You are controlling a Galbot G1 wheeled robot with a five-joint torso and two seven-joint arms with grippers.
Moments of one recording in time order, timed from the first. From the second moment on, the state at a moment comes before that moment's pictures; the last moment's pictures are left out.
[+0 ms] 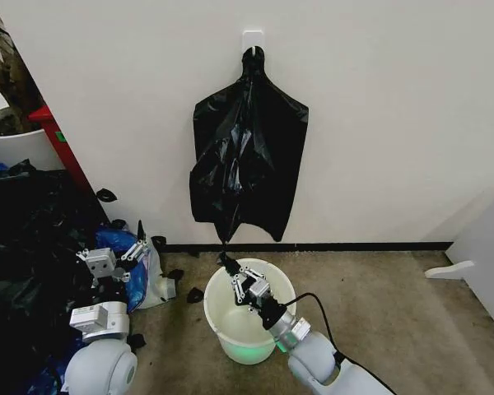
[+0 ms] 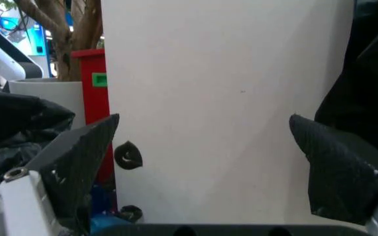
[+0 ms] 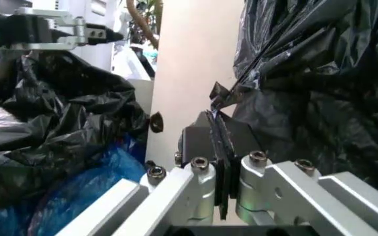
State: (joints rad) left arm 1.53 -1.26 -0.56 -2.15 -0.21 -0.16 -0.33; right arm -1.10 1.18 -0.17 1.69 0.15 0.53 -0.05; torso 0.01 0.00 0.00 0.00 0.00
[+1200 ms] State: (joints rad) left arm 1.52 -1.26 -0.56 -2.11 -0.19 -0.16 -0.32; right arm -1.02 1.17 -0.03 1.84 0.09 0.15 0.39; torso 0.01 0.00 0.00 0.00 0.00
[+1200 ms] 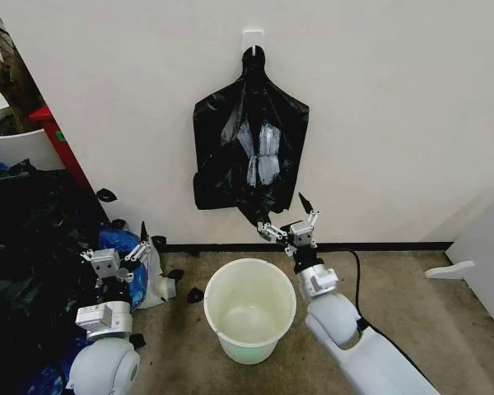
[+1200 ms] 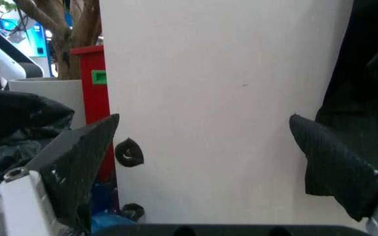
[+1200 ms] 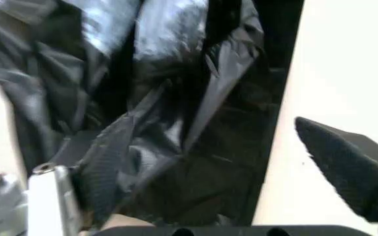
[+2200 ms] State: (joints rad) left arm 1.52 -1.28 -0.56 -2.09 -0.18 -0.17 -0.33; right arm -0.86 1.18 -0.11 1.81 0.10 0.03 0.46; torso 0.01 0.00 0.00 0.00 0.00
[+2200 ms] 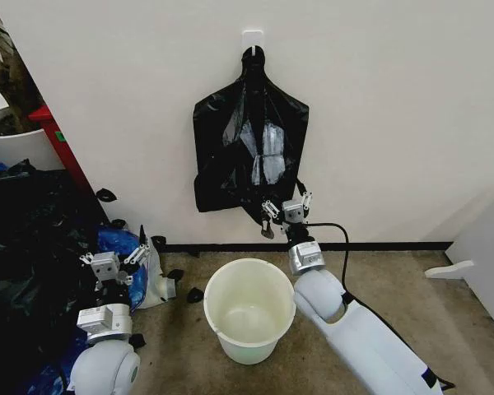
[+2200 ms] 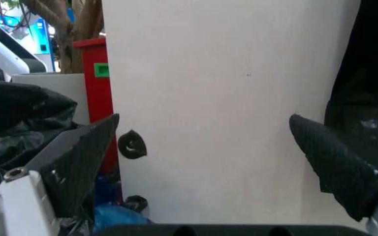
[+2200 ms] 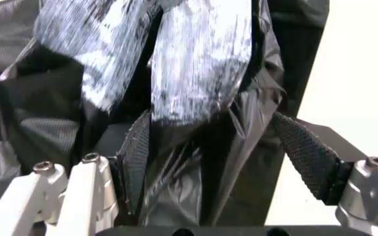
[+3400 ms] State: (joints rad) left arm 1.12 -0.92 -0.34 -2.00 -0.51 -0.36 0.17; right arm -0.86 1.19 -0.09 1.90 0.31 0.27 0.19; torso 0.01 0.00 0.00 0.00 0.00
